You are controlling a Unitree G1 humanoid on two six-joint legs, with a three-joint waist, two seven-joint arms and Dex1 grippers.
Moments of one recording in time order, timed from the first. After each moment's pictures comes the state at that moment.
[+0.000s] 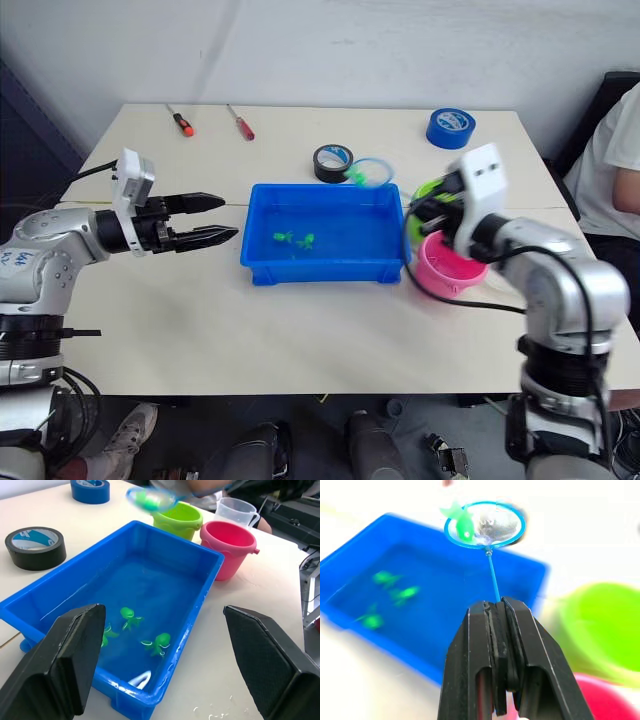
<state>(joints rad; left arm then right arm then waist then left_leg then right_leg) -0.65 0.76 0.12 0.10 -0.48 0.62 -1.04 -0.63 -0.60 -0.30 -0.39 0.39 1.17 0.56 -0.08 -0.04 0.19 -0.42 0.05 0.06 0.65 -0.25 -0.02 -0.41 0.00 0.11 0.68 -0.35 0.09</state>
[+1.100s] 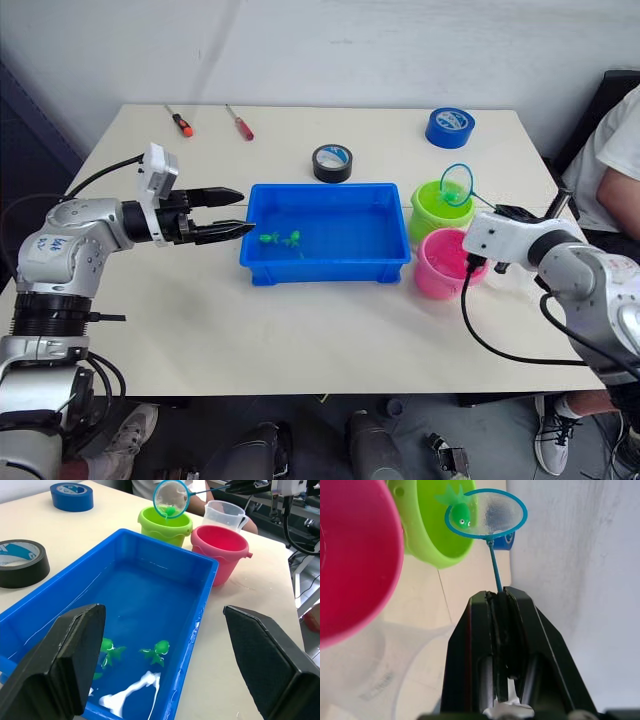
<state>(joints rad) -0.76 0.70 0.05 0.25 -0.43 0.53 -1.10 -0.30 -1.10 0.08 -0.20 -0.43 0.25 0.44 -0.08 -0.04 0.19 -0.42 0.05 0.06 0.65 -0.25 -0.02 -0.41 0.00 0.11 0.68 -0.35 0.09</state>
